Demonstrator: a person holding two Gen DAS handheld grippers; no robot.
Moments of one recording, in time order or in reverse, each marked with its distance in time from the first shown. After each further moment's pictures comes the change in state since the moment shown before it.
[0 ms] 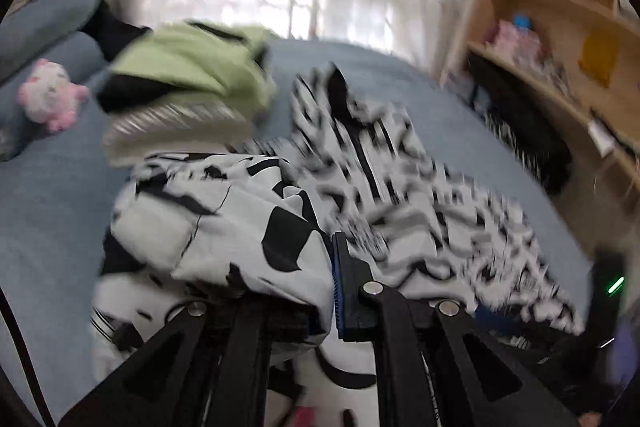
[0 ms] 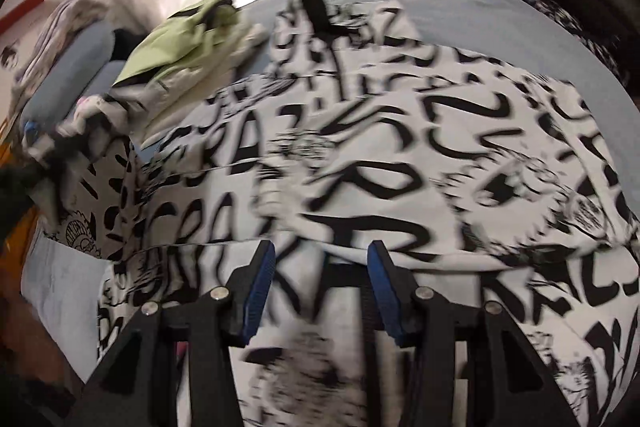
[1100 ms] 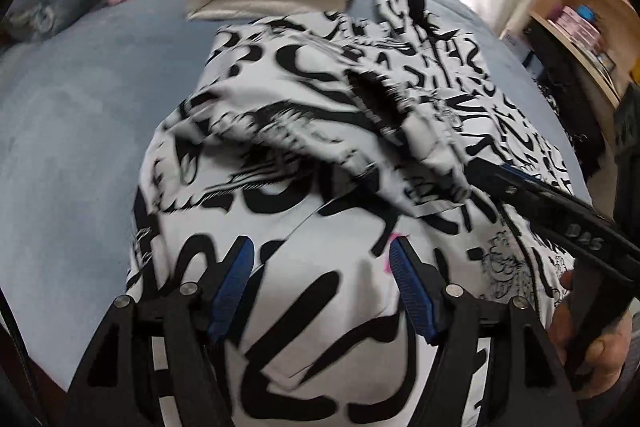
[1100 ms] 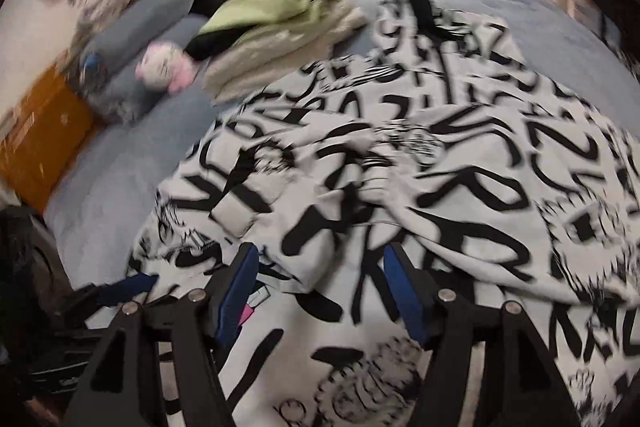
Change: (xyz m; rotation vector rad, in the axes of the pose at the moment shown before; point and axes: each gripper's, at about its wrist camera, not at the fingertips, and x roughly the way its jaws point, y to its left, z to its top) left arm -0.049 0.084 -0.116 -0.233 0.233 0.101; right arm 0.025 0.090 -0.017 -0.344 0.046 0.161
